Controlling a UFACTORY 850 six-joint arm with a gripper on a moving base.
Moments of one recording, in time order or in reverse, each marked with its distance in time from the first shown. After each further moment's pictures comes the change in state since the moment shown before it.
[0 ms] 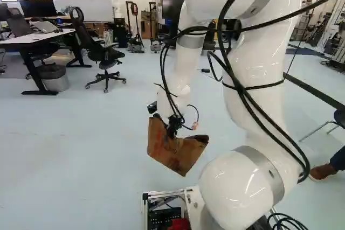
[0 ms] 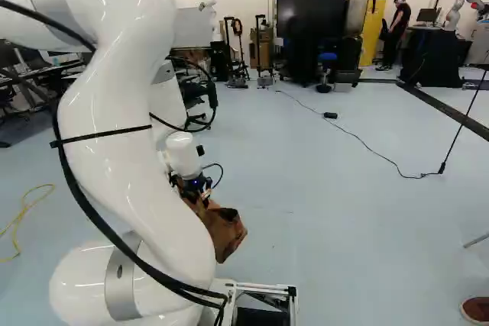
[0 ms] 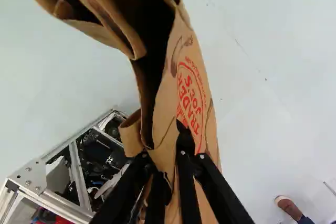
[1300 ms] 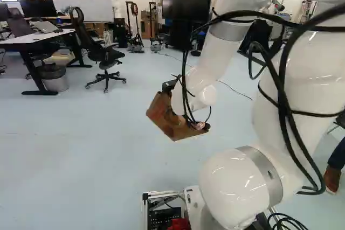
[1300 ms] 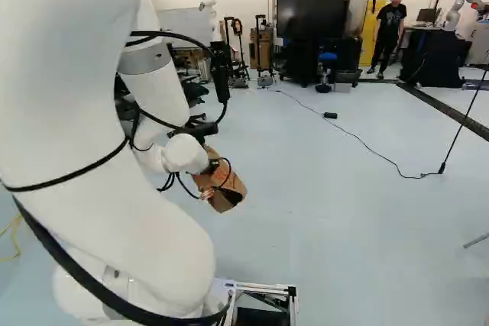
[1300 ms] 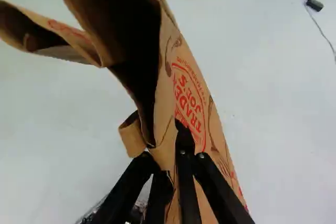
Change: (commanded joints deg) arm -8.7 21.2 14.1 12.2 27.2 0.0
